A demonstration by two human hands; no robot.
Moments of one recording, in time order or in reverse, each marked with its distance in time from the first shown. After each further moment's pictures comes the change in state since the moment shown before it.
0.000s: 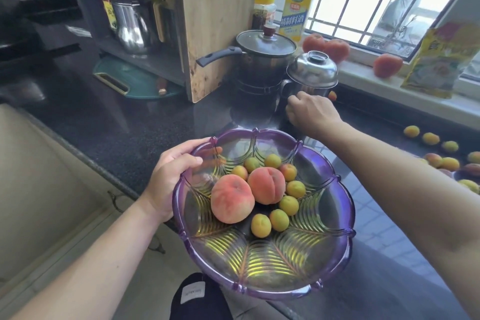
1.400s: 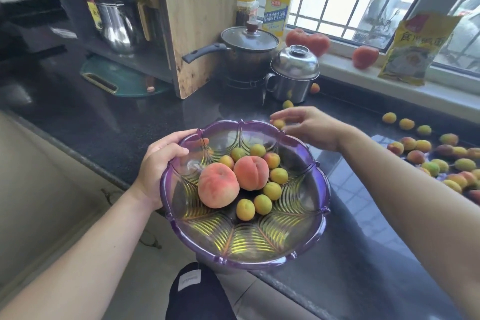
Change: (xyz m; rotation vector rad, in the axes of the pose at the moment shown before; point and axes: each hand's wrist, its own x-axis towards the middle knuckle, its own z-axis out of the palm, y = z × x) left_hand -0.003 0.004 0.005 -0.036 0.007 0.013; right_hand -0.078 0.007 -0.044 1.459 -0.498 0.248
